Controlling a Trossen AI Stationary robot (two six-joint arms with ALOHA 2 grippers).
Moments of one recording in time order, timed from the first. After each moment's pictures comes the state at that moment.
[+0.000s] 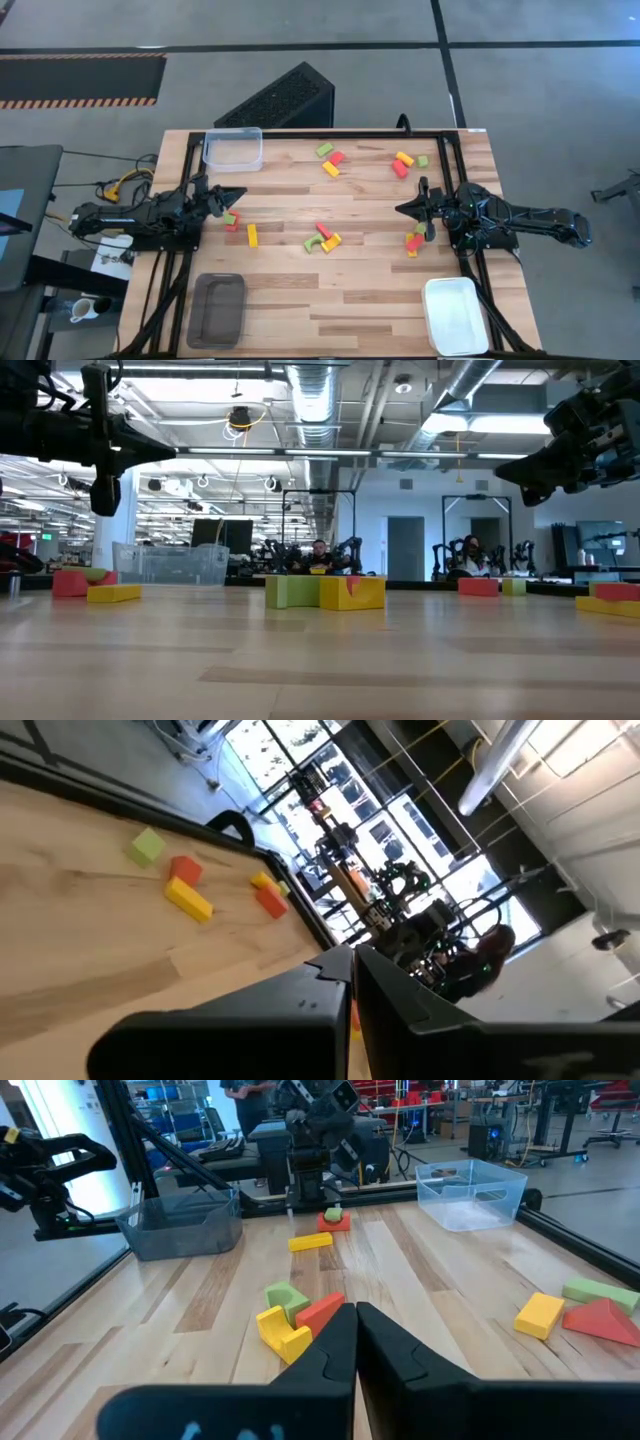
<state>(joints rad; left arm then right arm) 0.00 0.03 0.02 0.05 -0.41 -0.93 -0.21 0.14 0.01 0.04 -0.18 0.08</state>
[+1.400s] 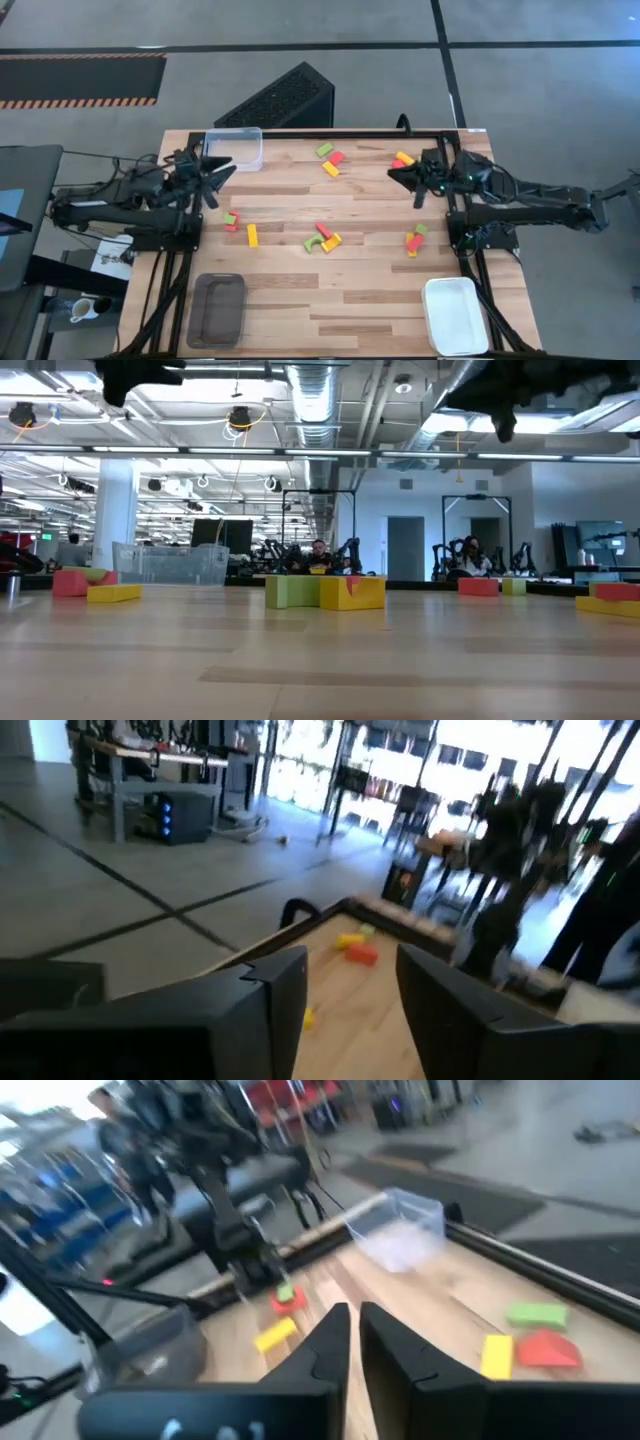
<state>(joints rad) 0.00 0.45 0.67 -0.33 -0.53 -0.27 -0.23 0.67 0.61 -0.09 0.03 0.40</state>
